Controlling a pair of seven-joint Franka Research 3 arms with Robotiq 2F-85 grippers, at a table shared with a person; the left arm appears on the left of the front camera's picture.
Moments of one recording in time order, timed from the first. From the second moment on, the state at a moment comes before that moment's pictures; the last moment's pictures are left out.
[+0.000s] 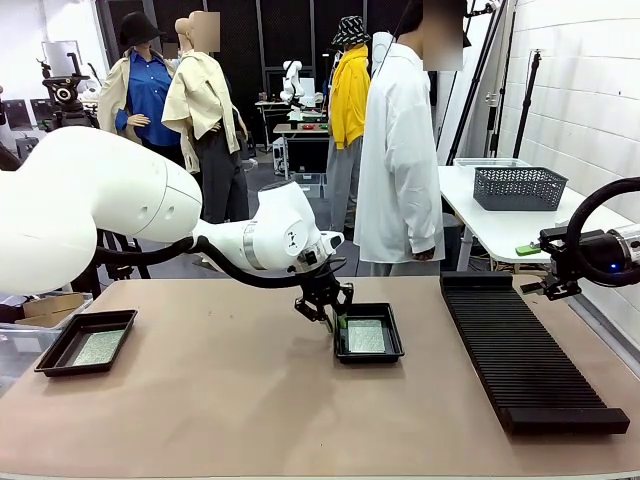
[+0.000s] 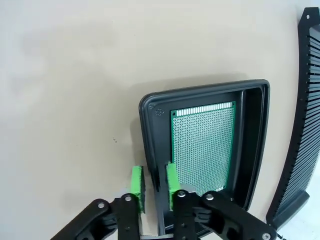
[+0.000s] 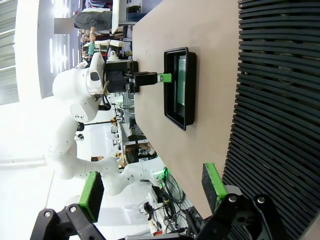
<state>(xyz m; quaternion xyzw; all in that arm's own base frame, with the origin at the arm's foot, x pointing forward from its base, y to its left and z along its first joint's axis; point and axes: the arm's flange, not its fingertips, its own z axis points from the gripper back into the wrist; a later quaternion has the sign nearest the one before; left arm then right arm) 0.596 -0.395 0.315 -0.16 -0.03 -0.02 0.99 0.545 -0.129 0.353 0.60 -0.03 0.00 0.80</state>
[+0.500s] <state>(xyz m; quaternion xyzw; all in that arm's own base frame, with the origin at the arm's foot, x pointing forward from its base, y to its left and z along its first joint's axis) 0.597 -0.392 0.314 -0.16 -0.02 -0.01 0.99 0.545 -0.129 0.353 0.60 -0.03 0.00 0.80</state>
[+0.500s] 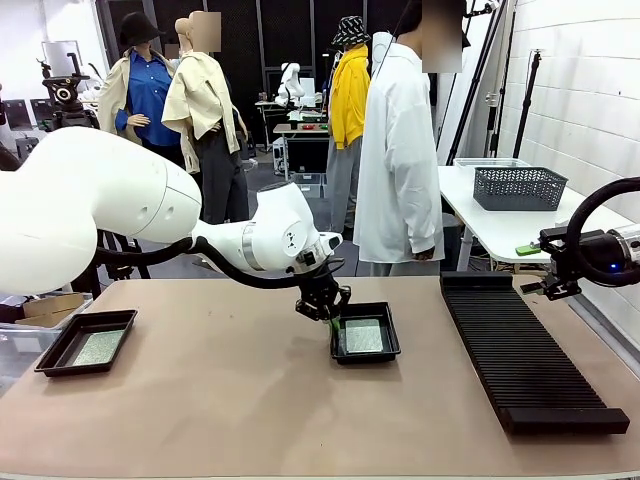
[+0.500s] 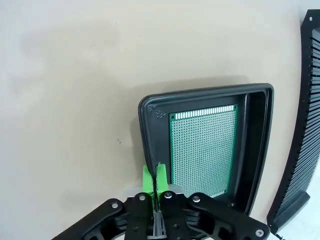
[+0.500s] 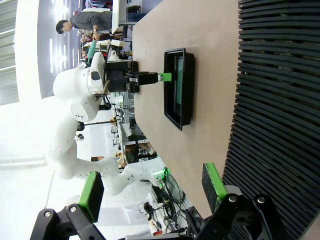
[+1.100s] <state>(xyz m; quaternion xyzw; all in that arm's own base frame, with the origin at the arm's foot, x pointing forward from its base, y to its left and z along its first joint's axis) 0.597 -0.393 0.314 -0.16 -0.02 -0.02 0.99 0.545 -0.129 0.353 0.60 -0.03 0.00 0.80</state>
